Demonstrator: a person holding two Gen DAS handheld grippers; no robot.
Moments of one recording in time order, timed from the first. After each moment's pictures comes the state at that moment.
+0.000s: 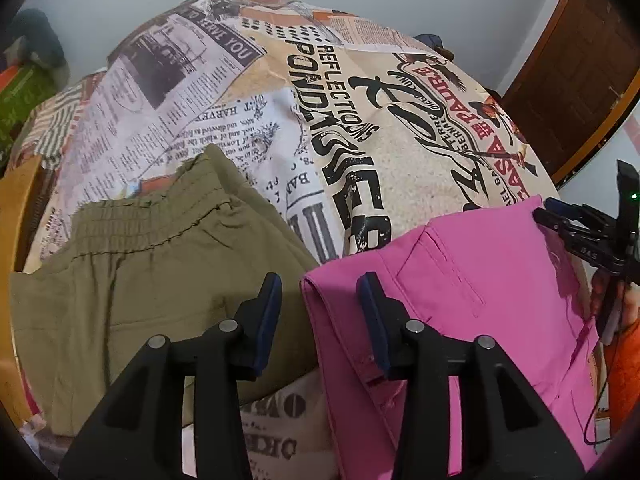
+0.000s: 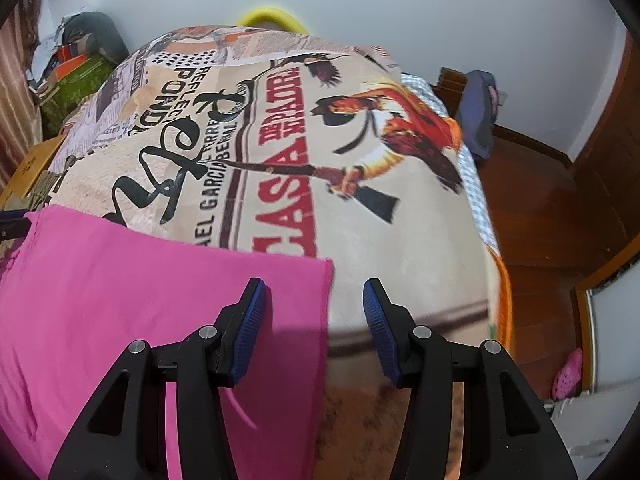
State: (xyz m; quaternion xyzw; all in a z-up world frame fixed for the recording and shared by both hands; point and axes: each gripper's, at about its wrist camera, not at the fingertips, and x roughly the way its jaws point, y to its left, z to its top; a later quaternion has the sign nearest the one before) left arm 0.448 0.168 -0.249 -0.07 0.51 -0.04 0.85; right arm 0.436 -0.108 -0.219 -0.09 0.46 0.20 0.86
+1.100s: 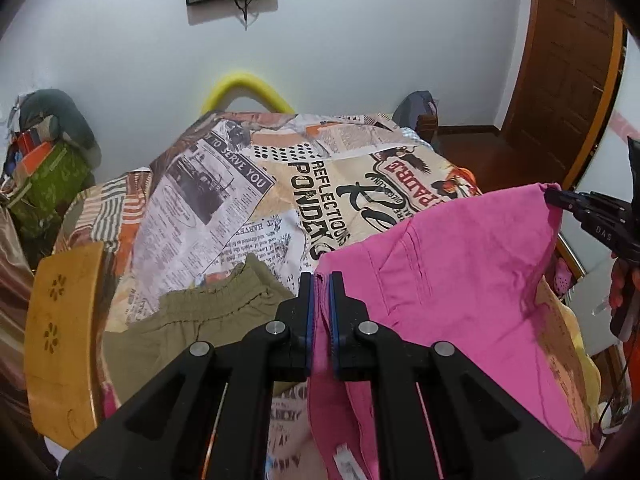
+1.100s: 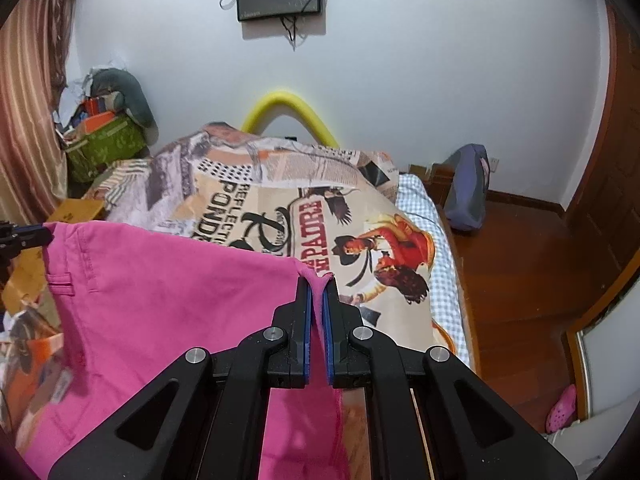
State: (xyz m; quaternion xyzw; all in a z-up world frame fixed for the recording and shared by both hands) left arm 0.395 0.138 -0.100 0.01 0.41 -0.01 0.91; right arm 0.395 -0.108 -0.079 -0.06 0.35 0.22 0.91
